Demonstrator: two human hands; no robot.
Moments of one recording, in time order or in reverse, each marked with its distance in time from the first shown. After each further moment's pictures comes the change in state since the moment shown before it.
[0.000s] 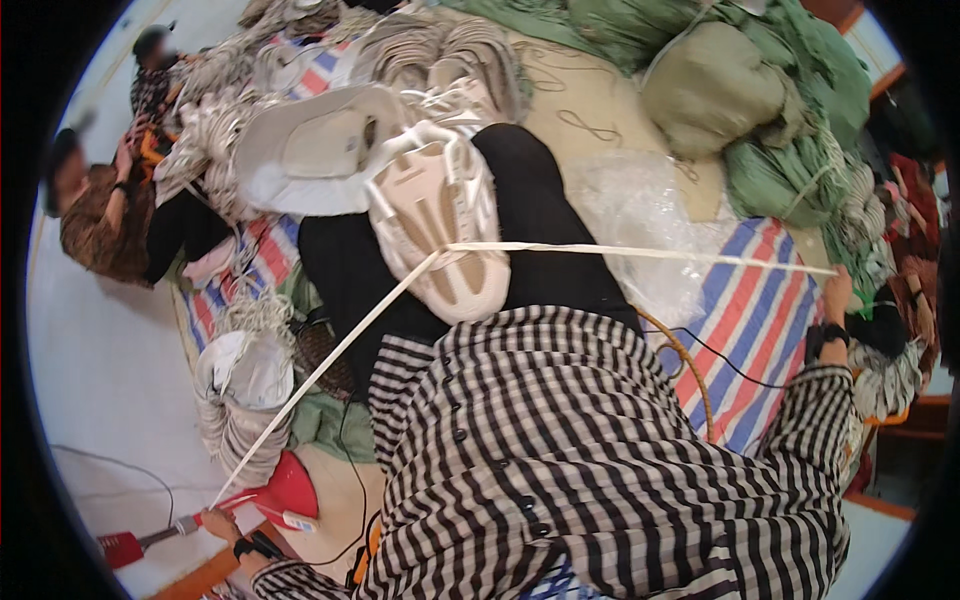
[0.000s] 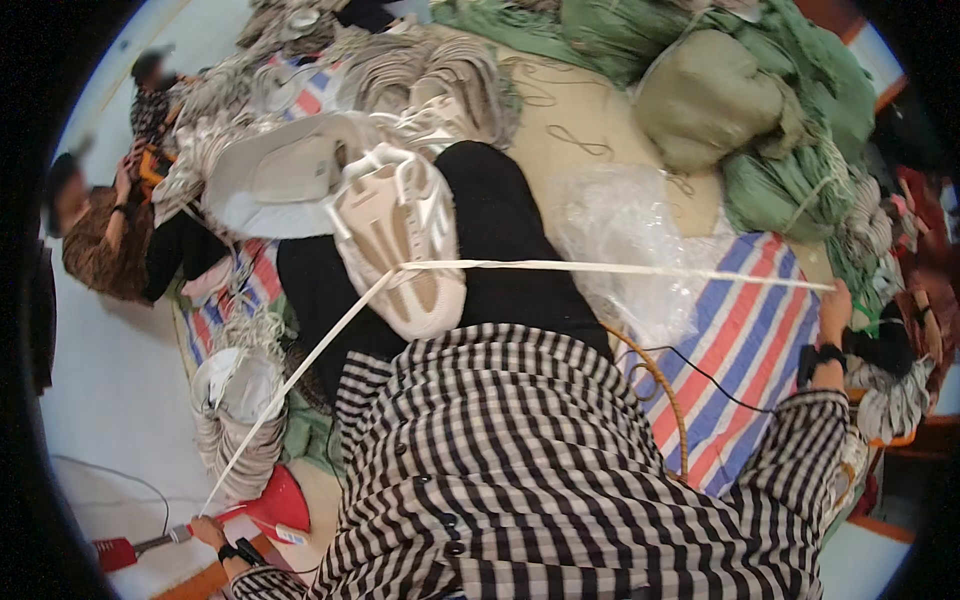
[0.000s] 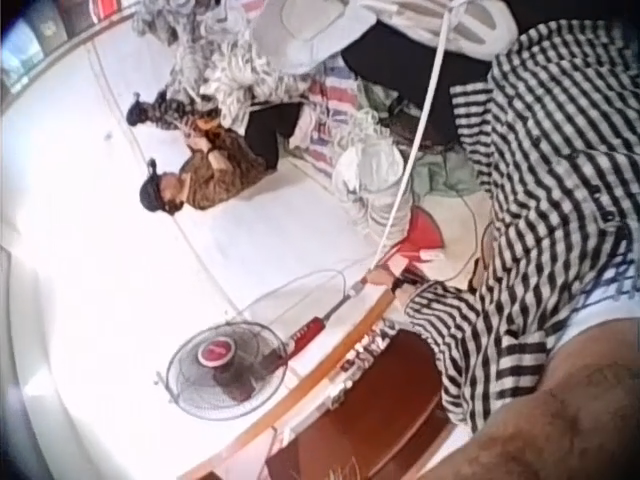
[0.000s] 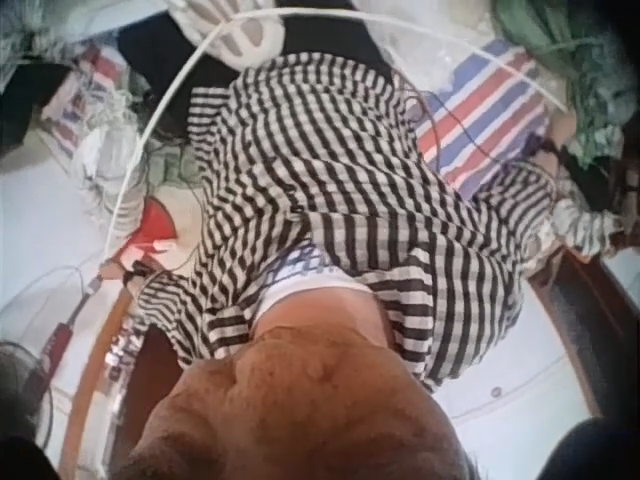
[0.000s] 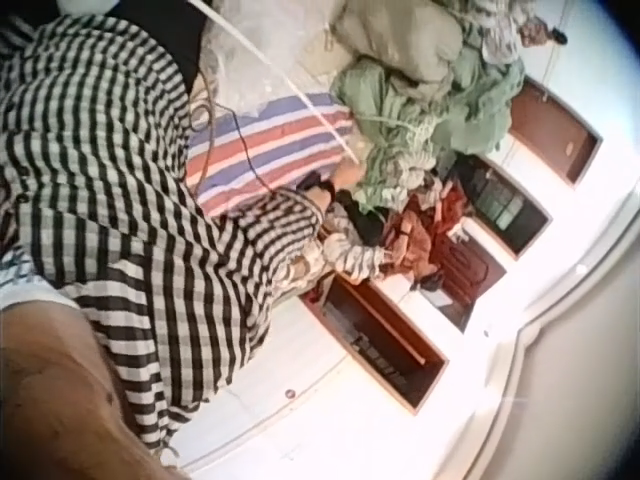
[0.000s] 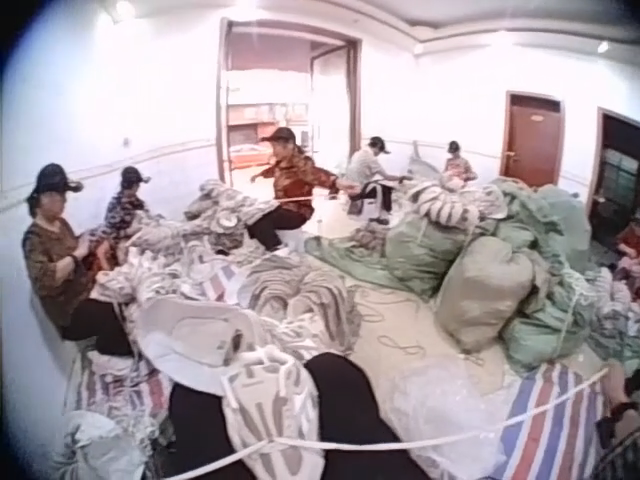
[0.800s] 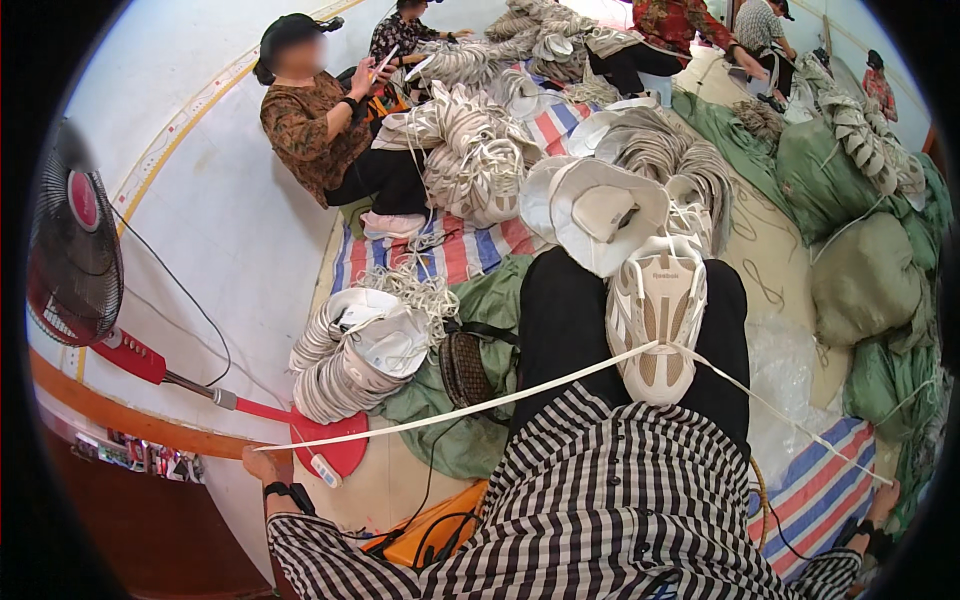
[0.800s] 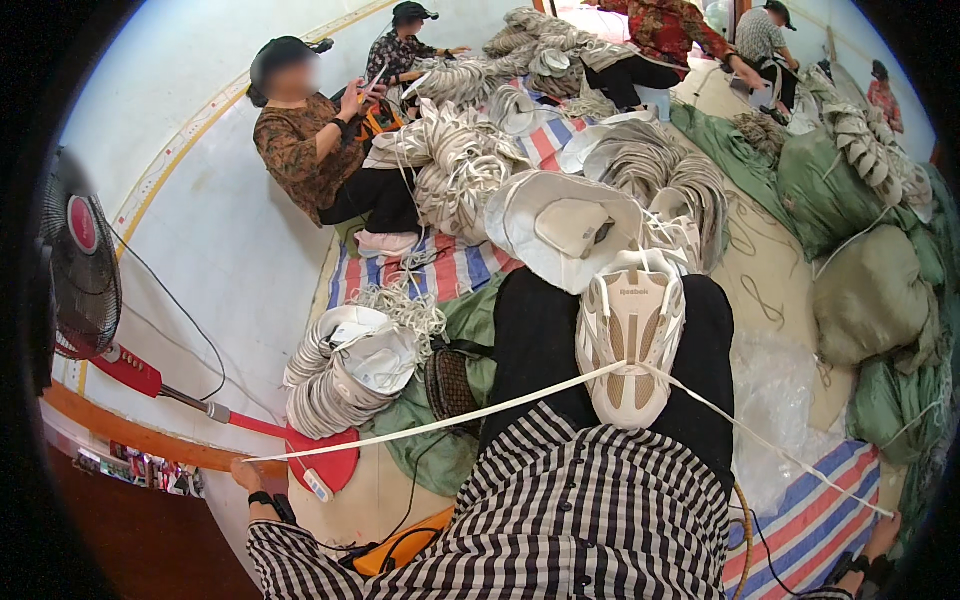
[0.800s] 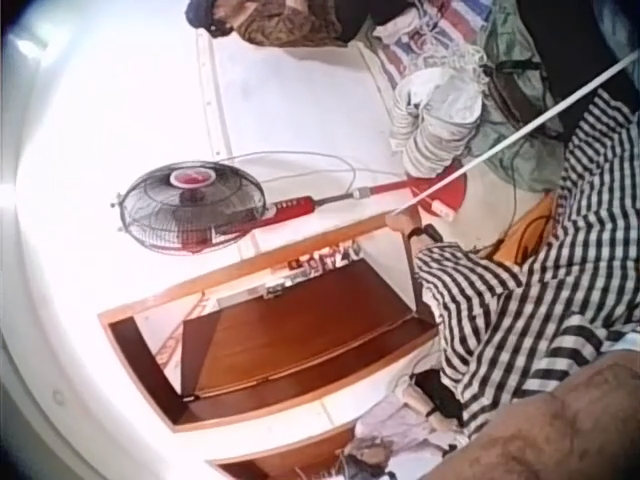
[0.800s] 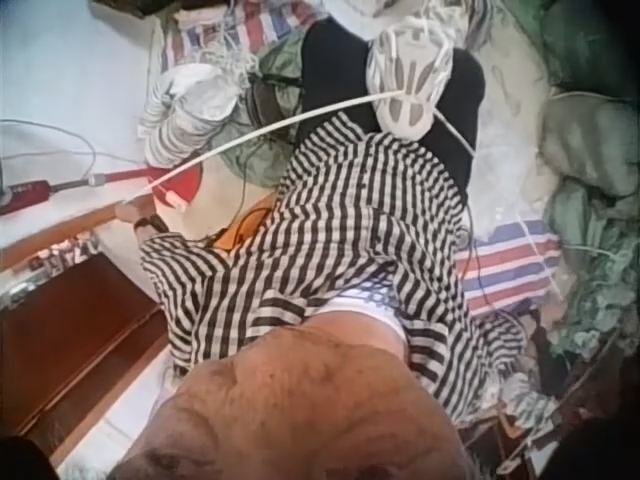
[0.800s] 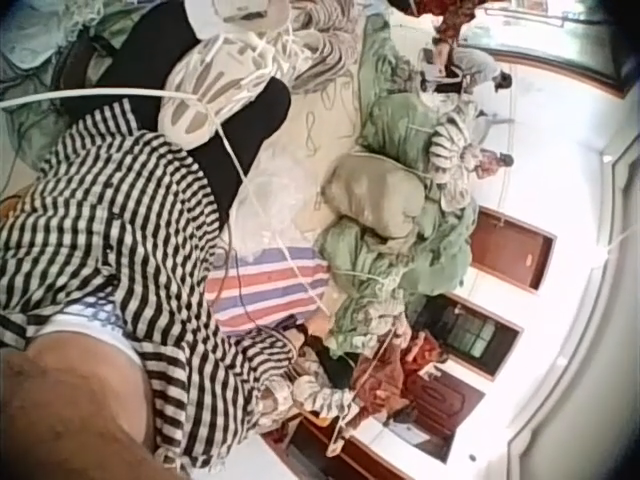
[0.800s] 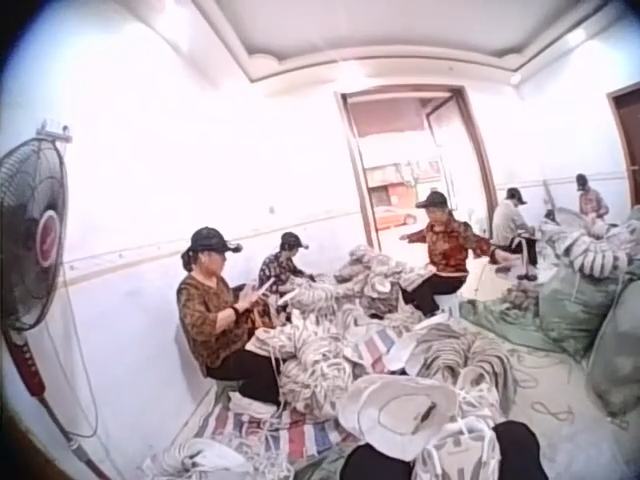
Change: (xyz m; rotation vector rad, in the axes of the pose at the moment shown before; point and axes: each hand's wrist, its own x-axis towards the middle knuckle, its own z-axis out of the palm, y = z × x) left_hand -0.050 -0.058 -0.066 0.110 0.409 -0.115; right_hand 0.011 0.031 0.018 0.236 -0.252 0.344
